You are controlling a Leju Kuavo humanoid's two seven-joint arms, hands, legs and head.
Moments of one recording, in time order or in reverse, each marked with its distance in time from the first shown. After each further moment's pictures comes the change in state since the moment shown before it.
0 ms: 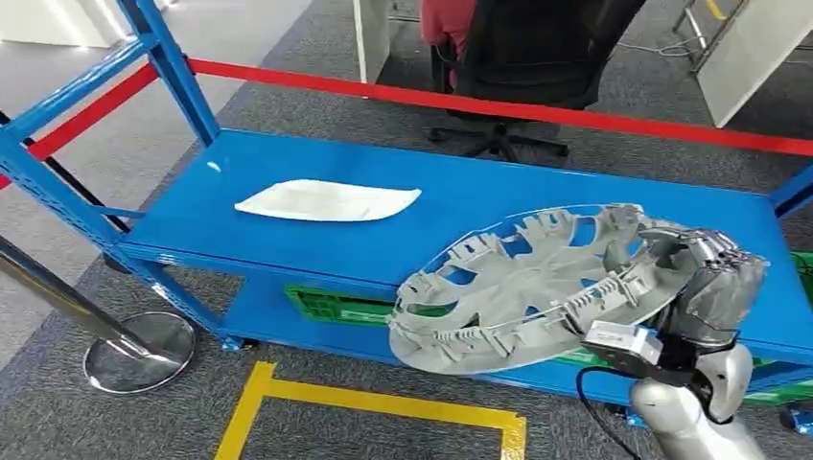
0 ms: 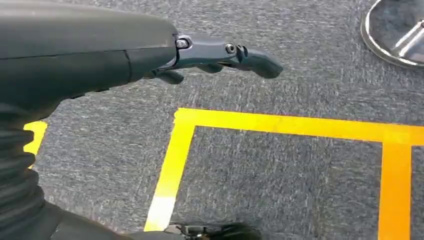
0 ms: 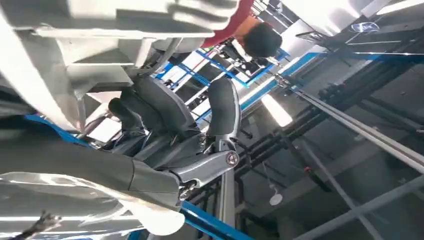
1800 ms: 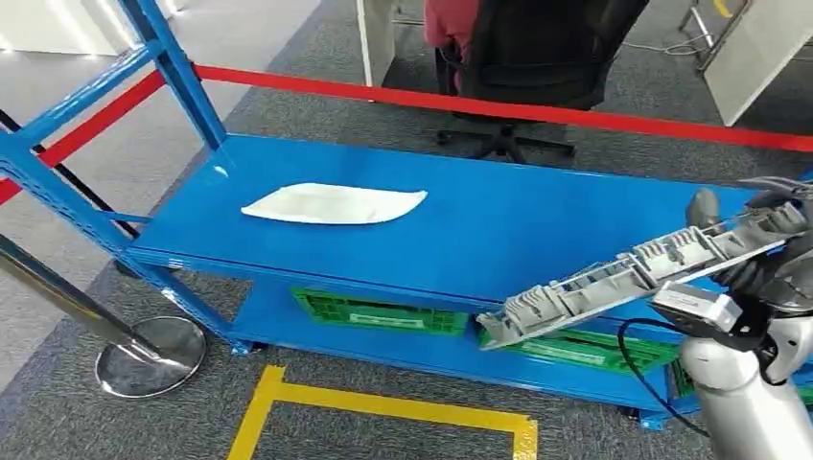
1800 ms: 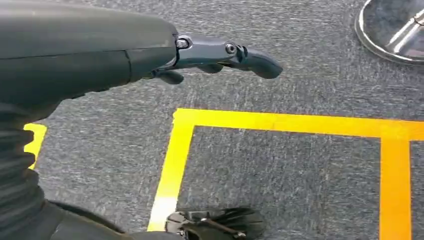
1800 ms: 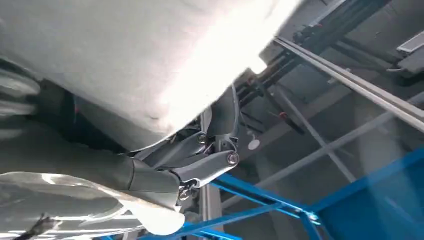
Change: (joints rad) left arm 0.000 -0.006 -0.001 0.002 -0.035 -0.002 0.005; right arm -0.138 -0.041 -0.159 -0.048 -0.015 -0.004 -0.047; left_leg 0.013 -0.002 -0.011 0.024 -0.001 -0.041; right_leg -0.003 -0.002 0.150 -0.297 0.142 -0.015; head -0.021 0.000
